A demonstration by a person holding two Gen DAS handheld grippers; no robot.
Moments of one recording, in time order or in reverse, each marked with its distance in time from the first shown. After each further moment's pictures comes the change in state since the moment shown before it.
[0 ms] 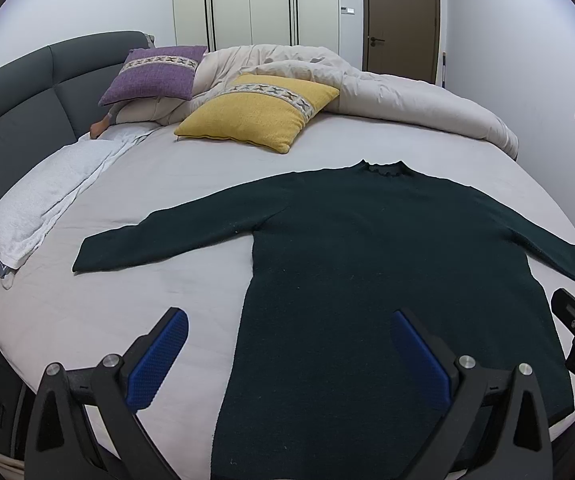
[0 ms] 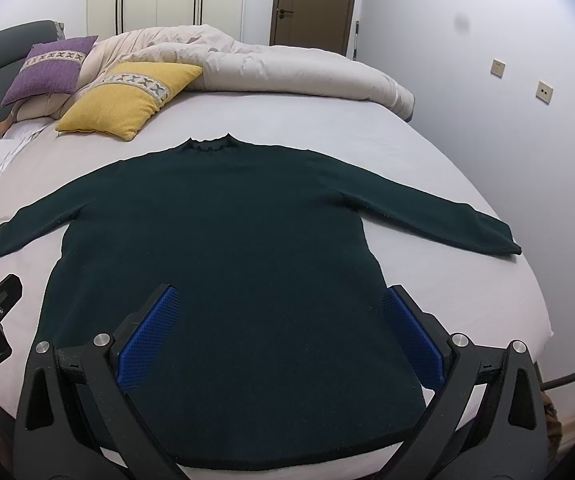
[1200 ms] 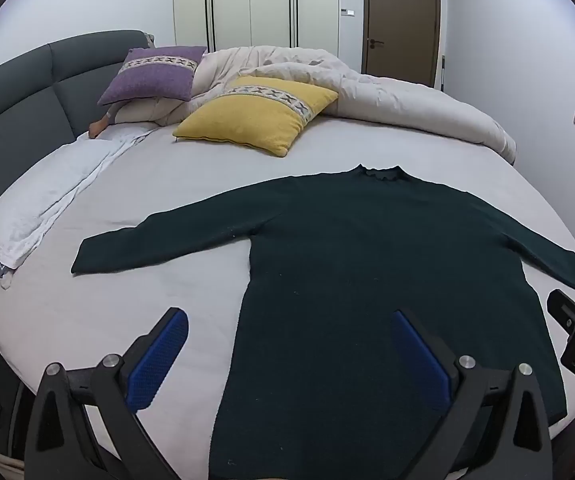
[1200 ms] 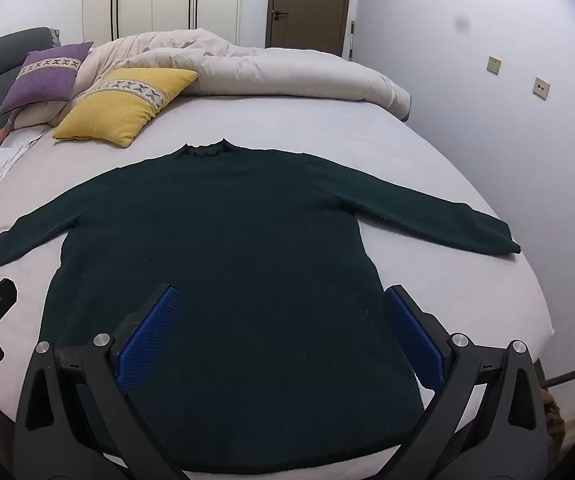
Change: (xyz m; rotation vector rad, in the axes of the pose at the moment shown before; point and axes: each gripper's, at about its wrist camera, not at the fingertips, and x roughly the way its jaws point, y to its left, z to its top) left arm -0.004 0.000 0.002 -0.001 -0.007 -0.003; right arm -0.004 -0.005 0.004 0.022 -0.004 -0.001
